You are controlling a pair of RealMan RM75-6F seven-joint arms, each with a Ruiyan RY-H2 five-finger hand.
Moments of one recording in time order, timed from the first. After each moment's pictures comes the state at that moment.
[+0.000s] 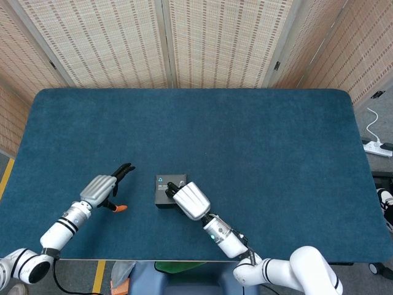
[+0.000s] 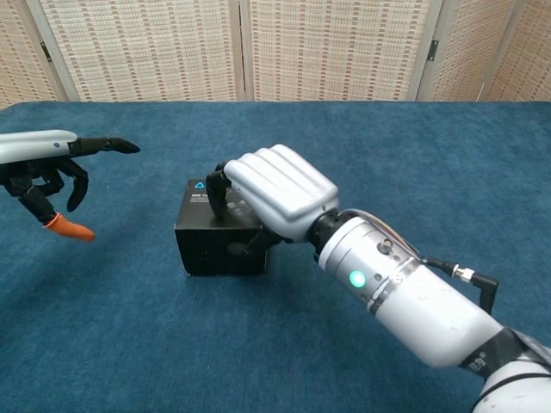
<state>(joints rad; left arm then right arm) -0.65 -1.26 -0.05 -1.54 1.31 0.88 -0.19 0.84 -2.09 0.08 -0.99 -1.46 1.25 -0.28</state>
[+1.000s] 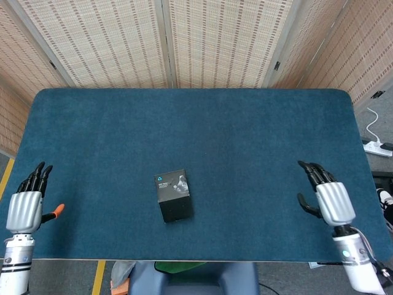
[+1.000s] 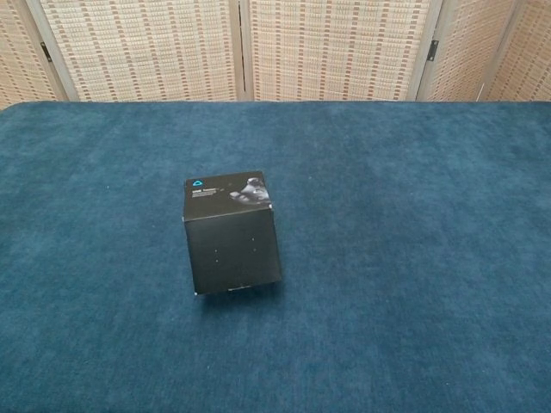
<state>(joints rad) -0.23 -1.28 -0.03 -1.55 1.31 1.56 0.18 0.29 -1.19 -0.08 -1.65 -1.43 1.56 0.02</state>
